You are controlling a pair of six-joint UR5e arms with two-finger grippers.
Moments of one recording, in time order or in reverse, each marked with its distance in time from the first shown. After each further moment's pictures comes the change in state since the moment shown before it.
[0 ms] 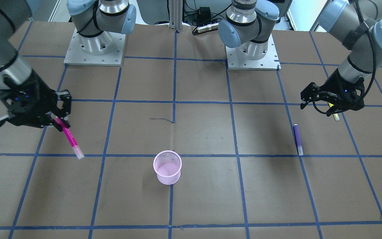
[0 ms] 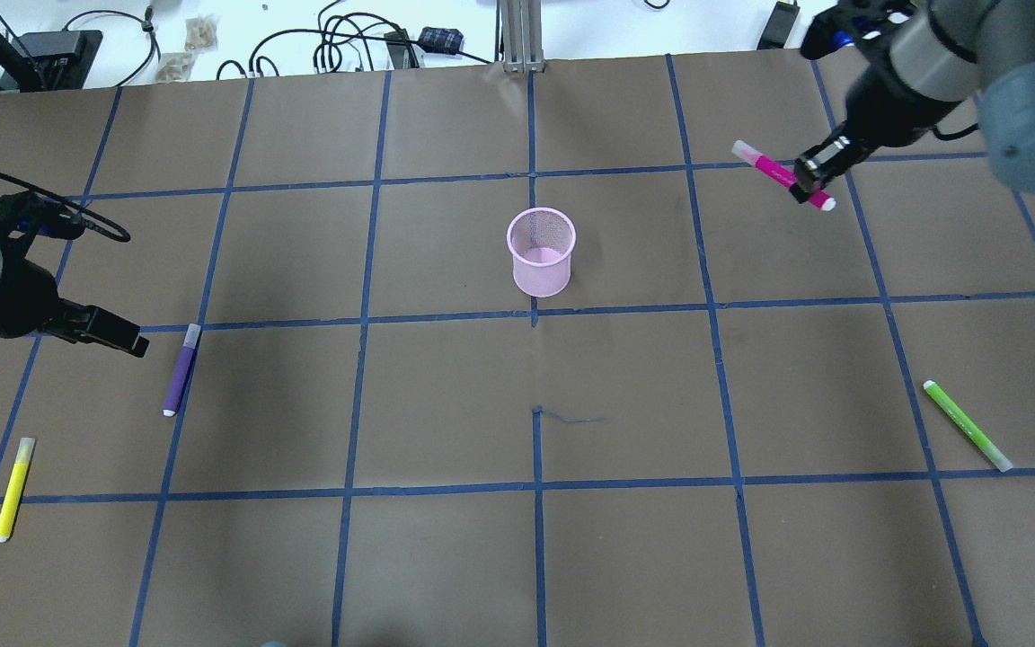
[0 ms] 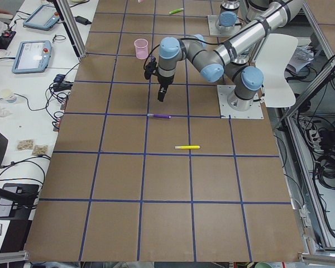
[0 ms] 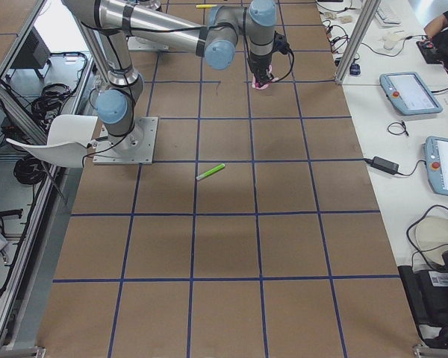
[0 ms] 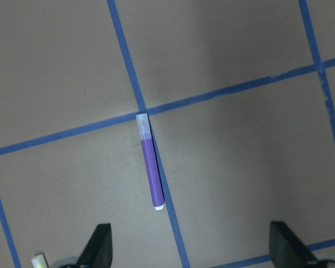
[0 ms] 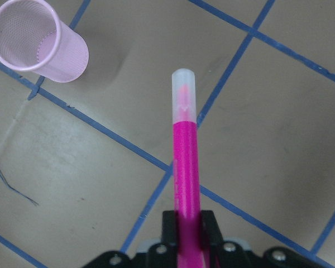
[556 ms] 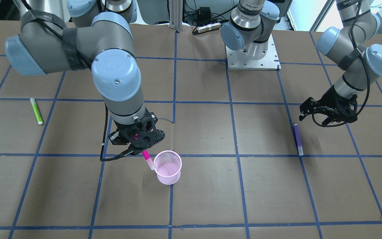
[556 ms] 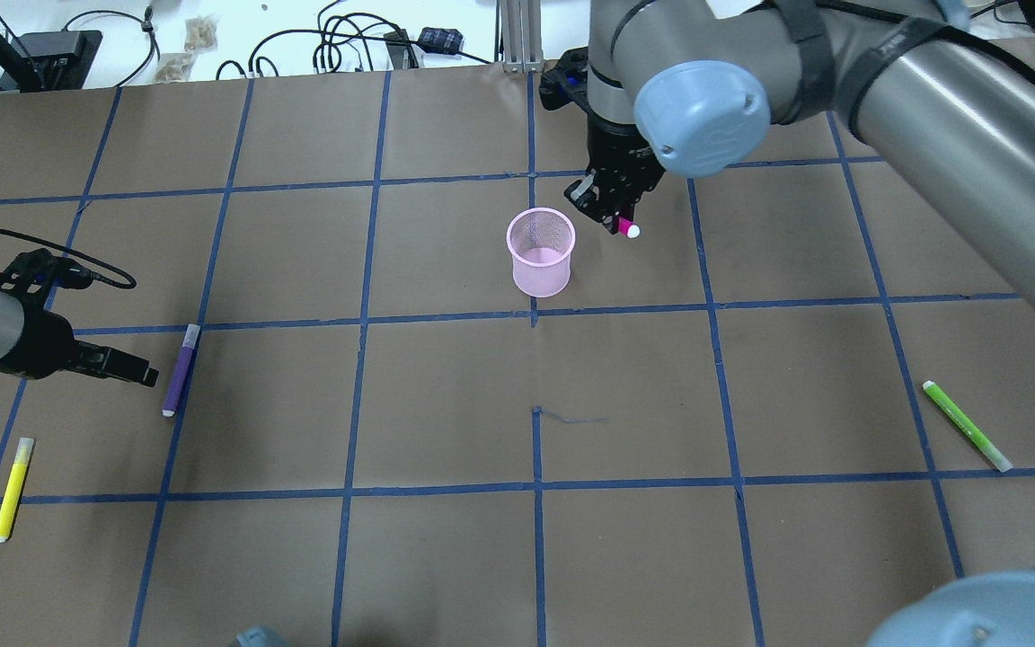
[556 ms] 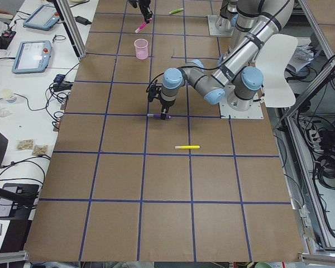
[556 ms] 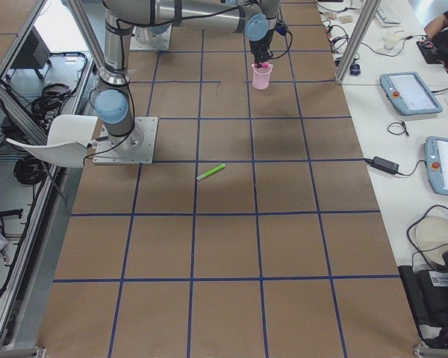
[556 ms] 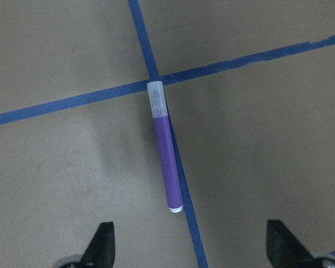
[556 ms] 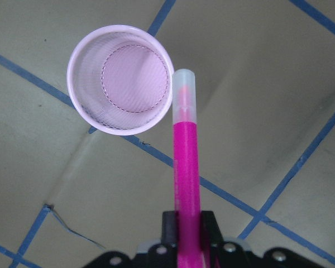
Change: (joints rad) left arm 0.068 -0.131 -0.112 0.250 -0.025 0.036; right arm 0.345 0.272 -0.257 0.142 -0.177 0.295
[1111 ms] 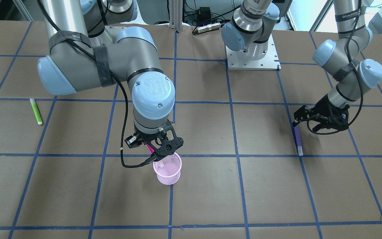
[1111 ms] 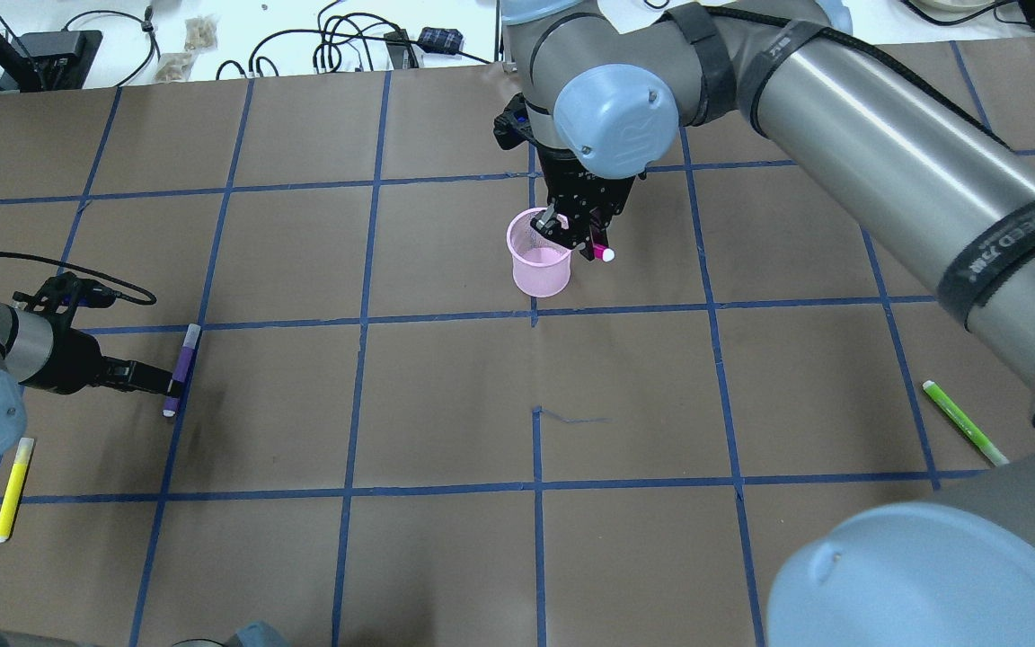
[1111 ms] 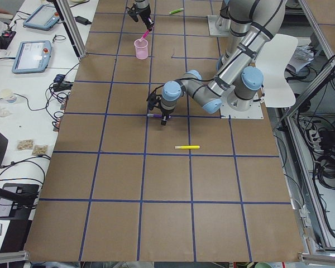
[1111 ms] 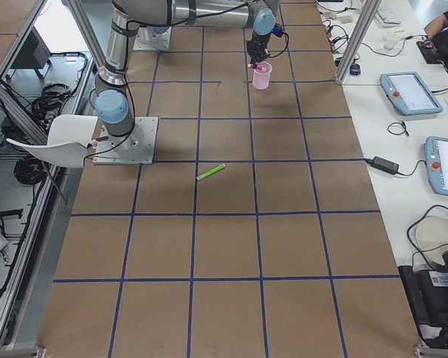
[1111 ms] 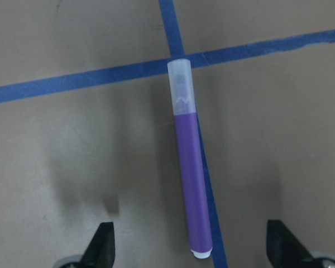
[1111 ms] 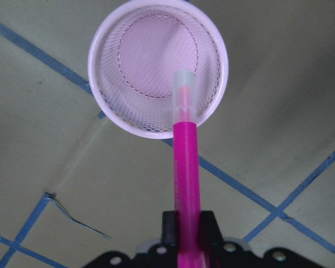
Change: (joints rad) left arm 0.021 -0.097 -0.024 0.060 -0.055 -0.004; right arm 0.065 0.103 -0.072 0.082 -0.069 0.015
